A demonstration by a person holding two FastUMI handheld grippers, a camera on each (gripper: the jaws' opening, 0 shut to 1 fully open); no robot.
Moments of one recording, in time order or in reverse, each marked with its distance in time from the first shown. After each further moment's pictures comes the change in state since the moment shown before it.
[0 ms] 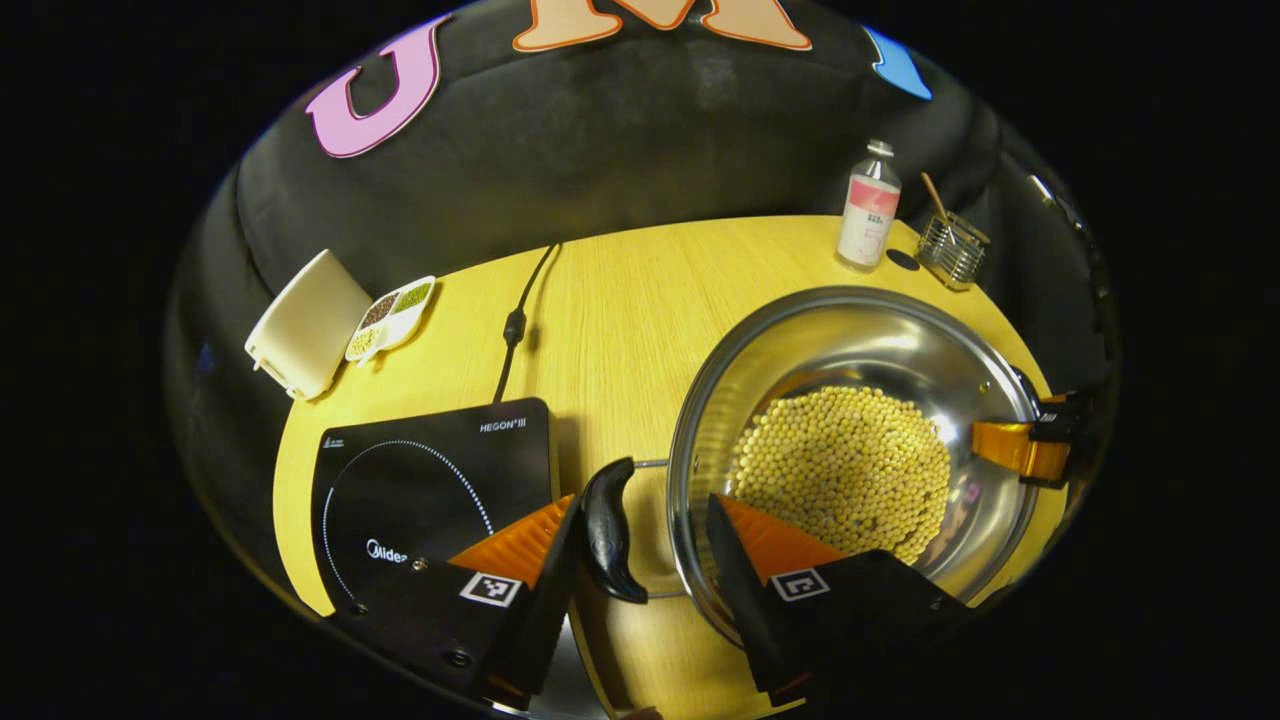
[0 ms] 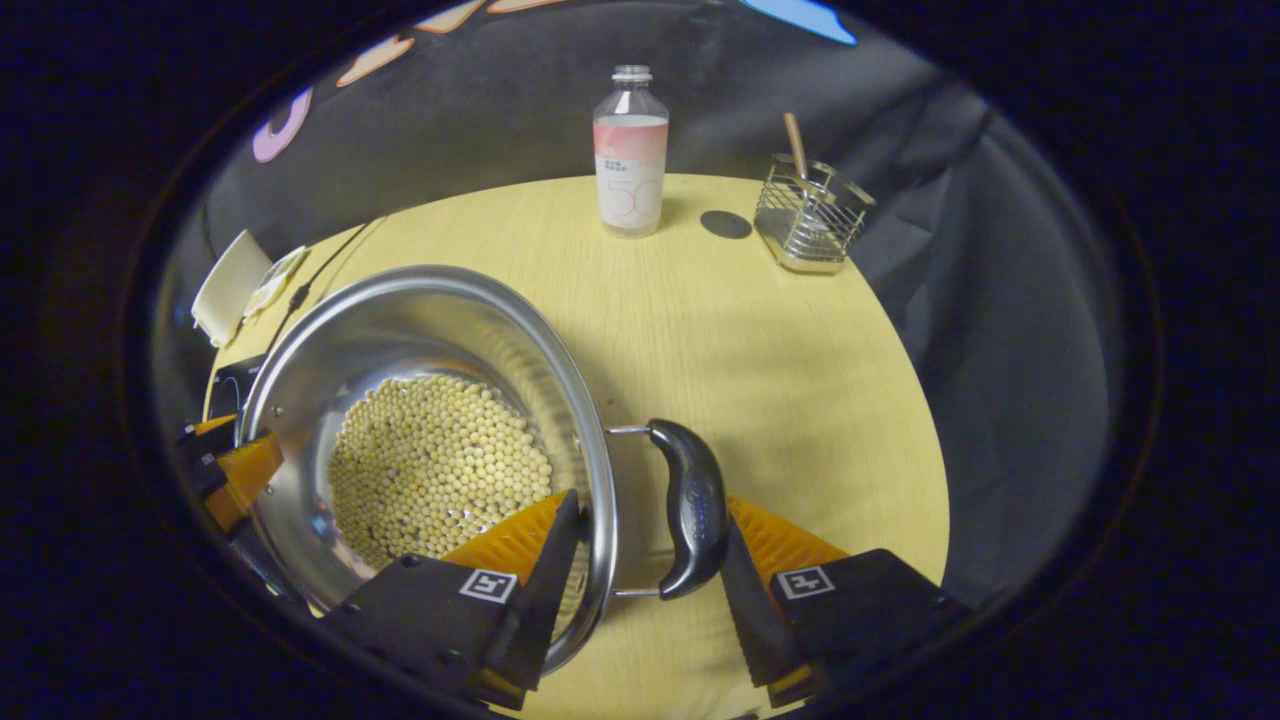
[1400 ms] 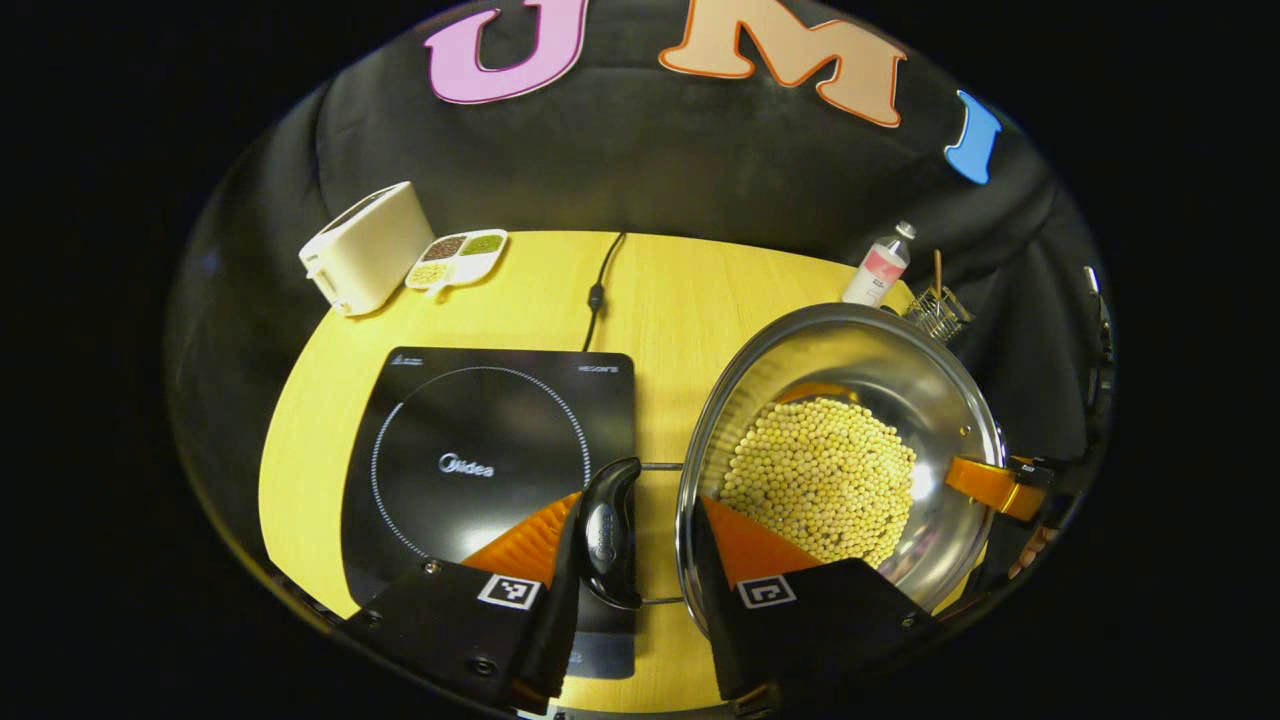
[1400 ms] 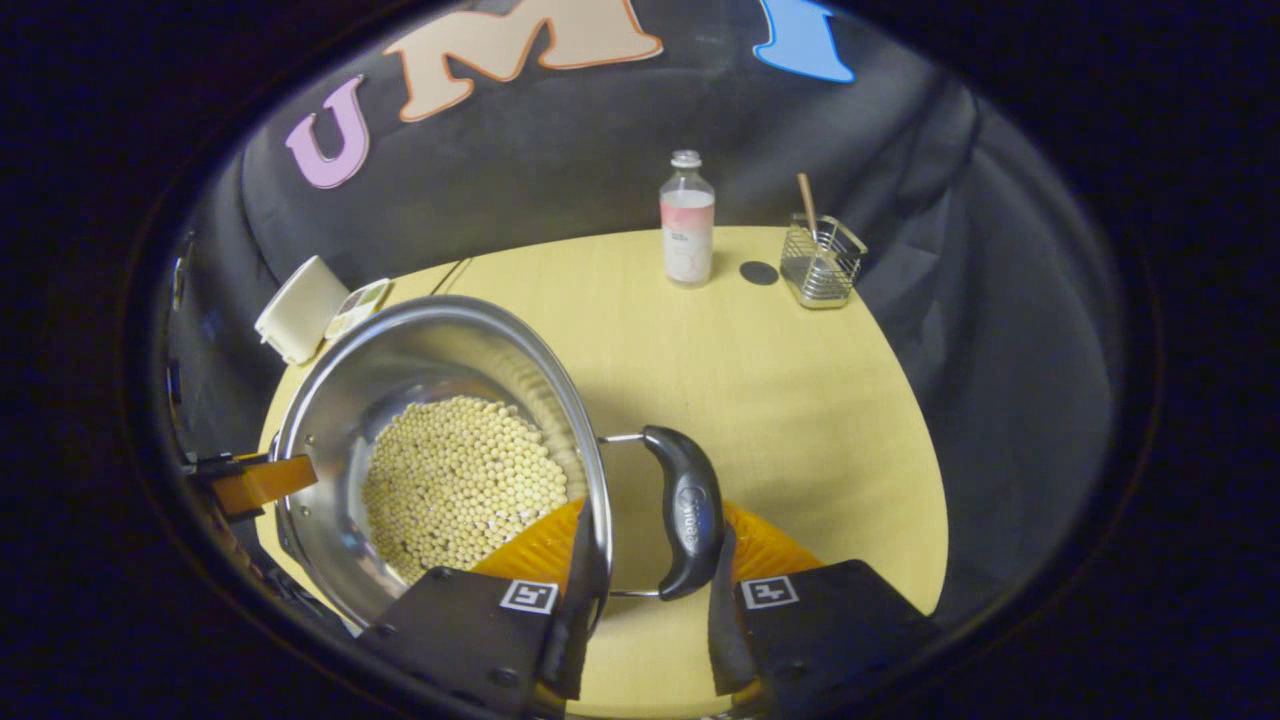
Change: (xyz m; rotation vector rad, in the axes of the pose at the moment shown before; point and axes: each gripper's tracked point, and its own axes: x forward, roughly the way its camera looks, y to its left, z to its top) left arm -0.116 0.057 -0.027 -0.239 0.023 -0.034; right arm -0.012 -0.003 0.023 0.021 -0.104 0.136
